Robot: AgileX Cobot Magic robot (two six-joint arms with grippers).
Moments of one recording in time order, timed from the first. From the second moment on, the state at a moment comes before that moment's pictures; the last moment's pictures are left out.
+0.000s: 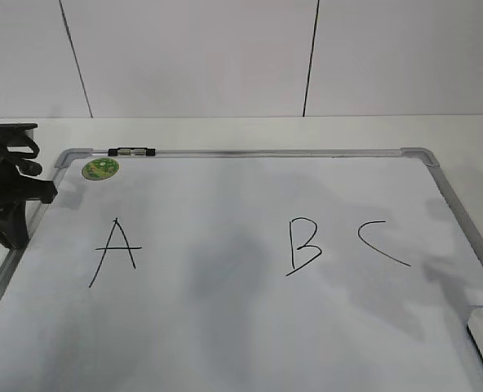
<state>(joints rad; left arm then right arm) -0.09 1.98 -1.31 -0.07 0.98 -0.02 0.06 1.34 -0.81 0.07 1.20 0.12</state>
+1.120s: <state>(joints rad) -0.09 1.98 -1.31 -0.07 0.98 -0.02 0.06 1.36 -0.69 0.08 0.94 0.07</state>
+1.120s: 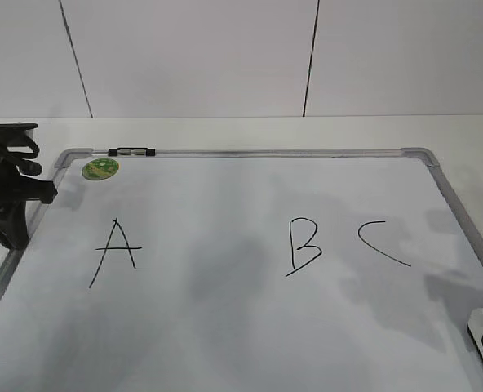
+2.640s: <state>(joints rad) -0.09 1.98 -1.31 -0.07 0.98 -0.02 0.06 1.48 -0.69 0.08 0.97 0.04</state>
